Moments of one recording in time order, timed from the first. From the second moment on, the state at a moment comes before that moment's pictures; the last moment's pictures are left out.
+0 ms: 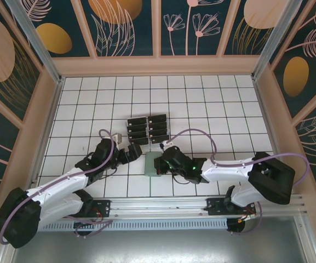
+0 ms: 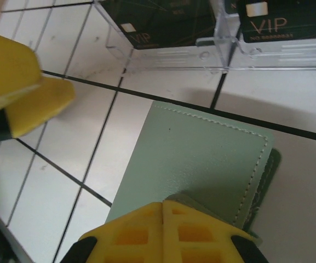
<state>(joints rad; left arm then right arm) -0.64 1.00 0.32 0.04 0.15 -0.94 1.13 1.38 0.54 0.17 0.09 0.81</state>
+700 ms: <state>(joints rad) -0.72 1.10 0.31 0.28 0.15 -1.07 1.13 1.28 0.54 0.28 0.06 0.84</state>
